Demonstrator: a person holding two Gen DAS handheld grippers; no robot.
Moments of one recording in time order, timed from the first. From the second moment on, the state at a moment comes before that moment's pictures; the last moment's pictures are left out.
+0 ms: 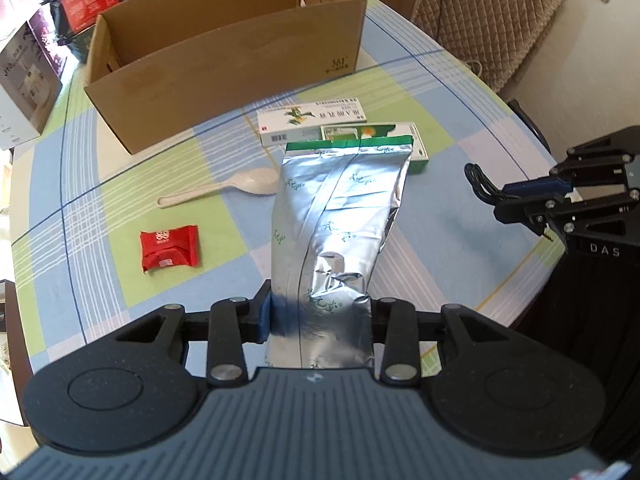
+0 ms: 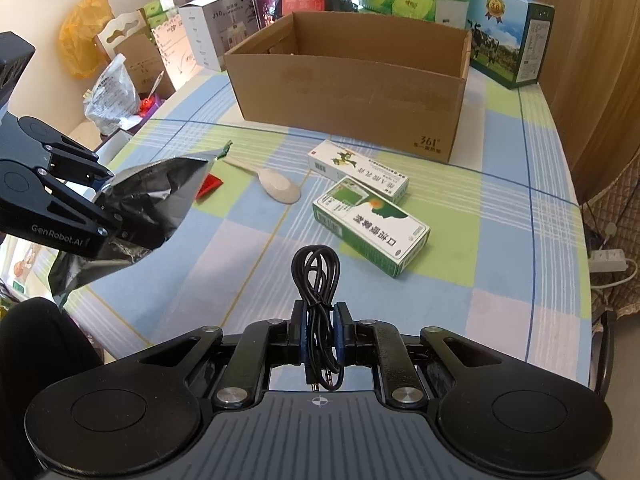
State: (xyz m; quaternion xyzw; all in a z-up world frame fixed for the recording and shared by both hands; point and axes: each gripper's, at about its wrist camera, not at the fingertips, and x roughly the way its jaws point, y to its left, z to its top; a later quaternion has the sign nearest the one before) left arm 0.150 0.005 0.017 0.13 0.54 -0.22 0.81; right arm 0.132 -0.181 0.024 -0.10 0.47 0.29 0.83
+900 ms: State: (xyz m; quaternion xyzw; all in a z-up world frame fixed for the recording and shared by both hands) left arm 0.206 0.019 0.054 0.09 0.53 -0.19 0.82; right arm 0.184 -0.168 0.062 -0.13 0.45 0.29 0.84
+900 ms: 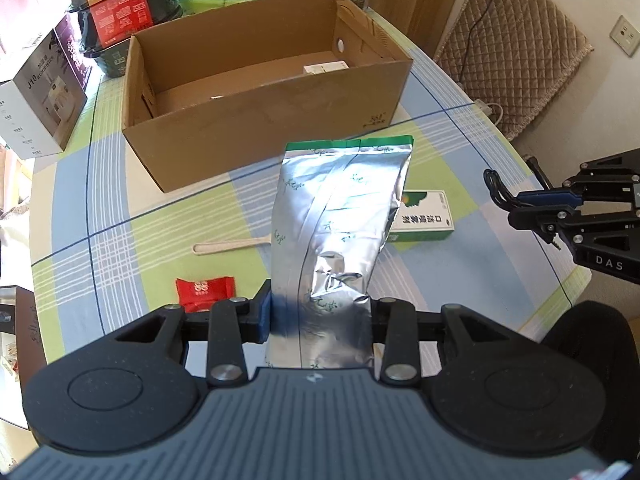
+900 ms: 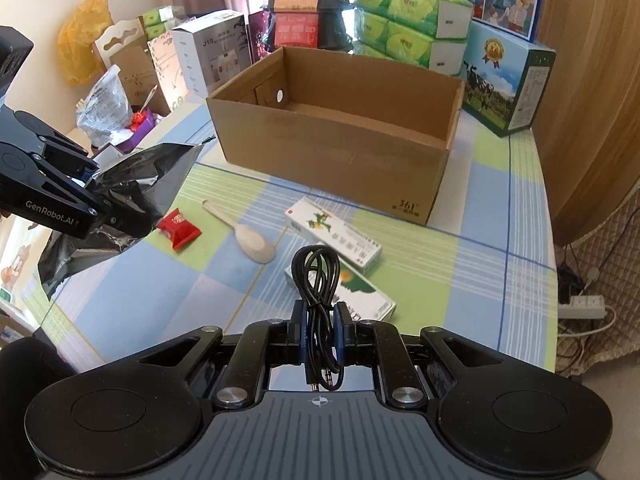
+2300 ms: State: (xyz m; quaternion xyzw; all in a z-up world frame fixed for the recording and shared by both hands) left arm 0.471 0.021 0.059 0.10 0.50 -0.12 0.85; right arm 0.433 -0.117 0.075 -0.07 0.42 0.24 0.87
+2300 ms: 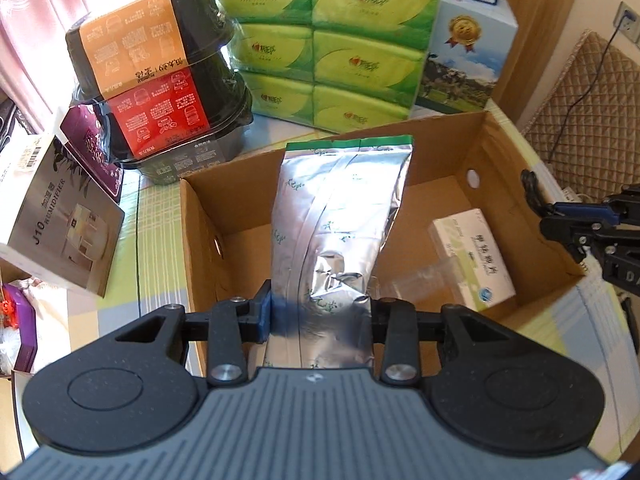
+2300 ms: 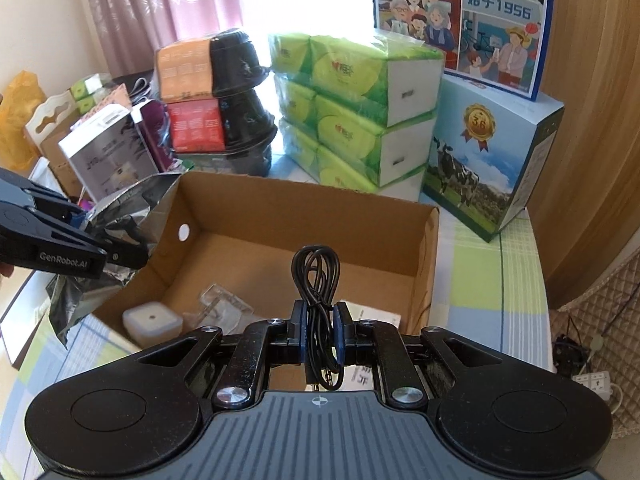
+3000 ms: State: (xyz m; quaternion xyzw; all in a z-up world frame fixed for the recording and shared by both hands) left arm 0.469 0.042 0.038 0.06 0.47 -0.13 0.87; right arm 0.462 -0.123 0.045 -0.01 0.42 0.23 0.88
